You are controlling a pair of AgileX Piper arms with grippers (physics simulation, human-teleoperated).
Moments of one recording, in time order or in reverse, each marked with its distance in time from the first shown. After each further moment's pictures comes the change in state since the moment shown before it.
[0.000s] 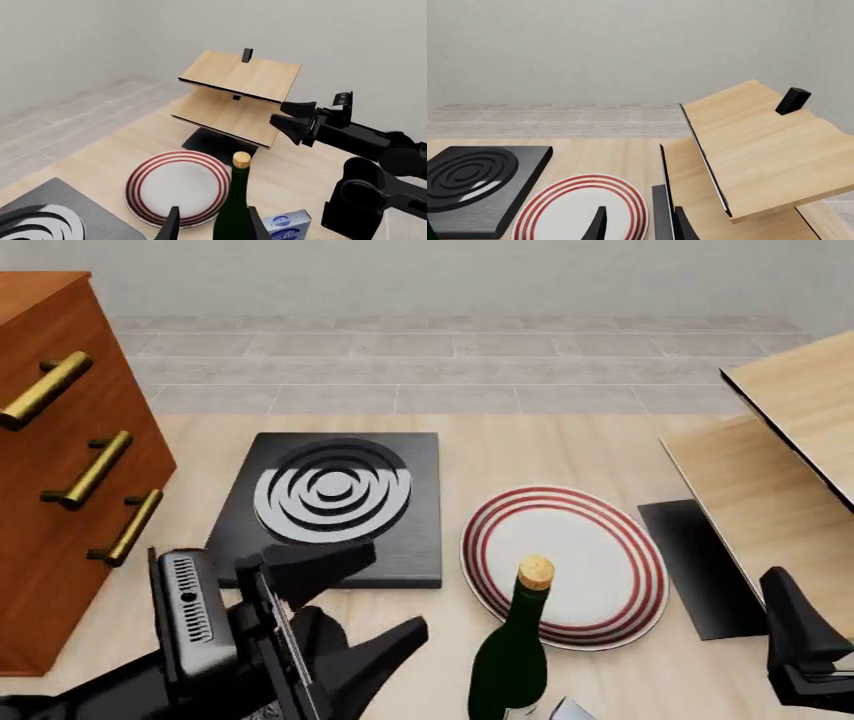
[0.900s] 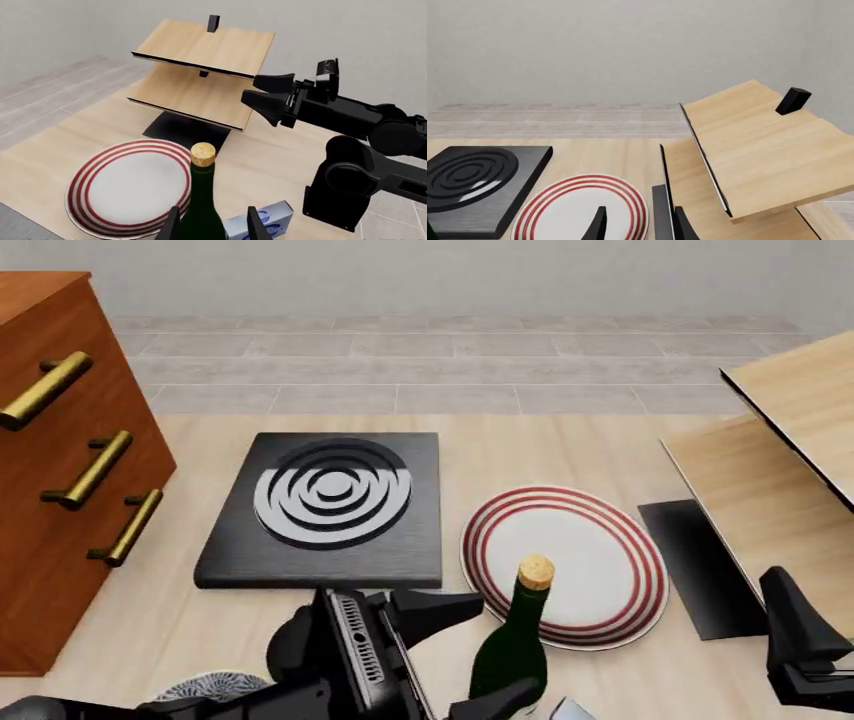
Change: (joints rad) left arm -0.125 0.468 -0.112 -0.281 -0.010; right arm 0.001 0.003 0.001 -0.003 0.000
